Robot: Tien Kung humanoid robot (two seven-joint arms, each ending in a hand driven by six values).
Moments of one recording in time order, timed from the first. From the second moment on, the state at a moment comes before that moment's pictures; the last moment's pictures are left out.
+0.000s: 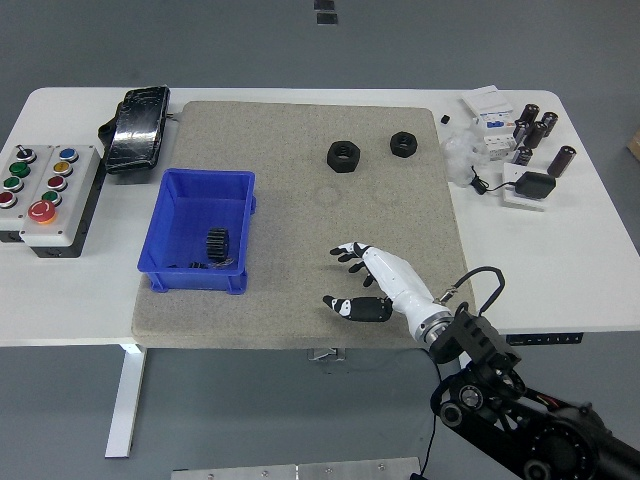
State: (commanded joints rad) left arm -0.02 0.12 -1.62 -0.18 1.33 -0.01 0.24; right arm 0.26 -0.23 0.69 1.44 -1.82 -0.33 -0.25
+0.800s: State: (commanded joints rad) left arm -0.02 0.12 -1.63 -0.18 1.34 0.00 0.25; right arm 0.48 -0.13 0.64 1.28 -2.09 -0.32 -0.44
